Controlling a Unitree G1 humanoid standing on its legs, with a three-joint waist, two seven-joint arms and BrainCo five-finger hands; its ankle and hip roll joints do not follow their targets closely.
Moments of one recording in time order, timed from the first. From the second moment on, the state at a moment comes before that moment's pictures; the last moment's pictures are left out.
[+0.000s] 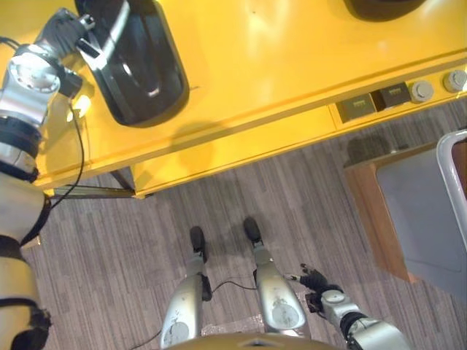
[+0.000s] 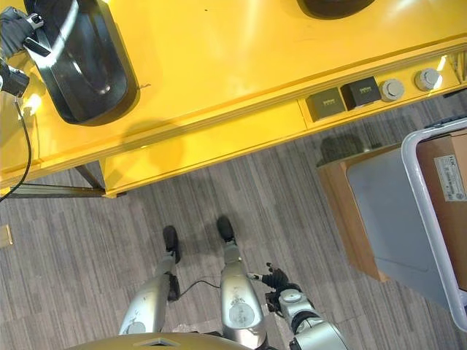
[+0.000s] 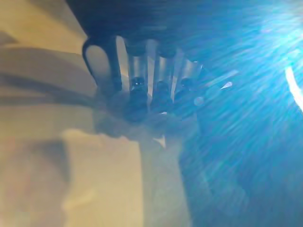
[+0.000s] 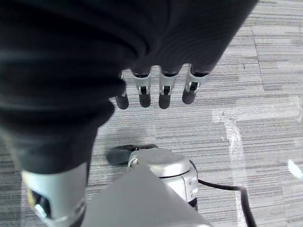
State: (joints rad) left arm -1.38 0.90 -0.79 1.09 -0.35 -0.15 -0.02; right arm -0.23 -0.30 0.31 1.26 0.20 -0.14 -0.03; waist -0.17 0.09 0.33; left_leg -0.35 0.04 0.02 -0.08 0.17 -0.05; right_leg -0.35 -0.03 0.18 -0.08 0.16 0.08
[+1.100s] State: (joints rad) left arm -0.78 0.85 -0.42 0.17 -0.04 -0.20 0.24; right arm -0.05 -0.26 0.22 1.32 0.17 -0.09 -0.03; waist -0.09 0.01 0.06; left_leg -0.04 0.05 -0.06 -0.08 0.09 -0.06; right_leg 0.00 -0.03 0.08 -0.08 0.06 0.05
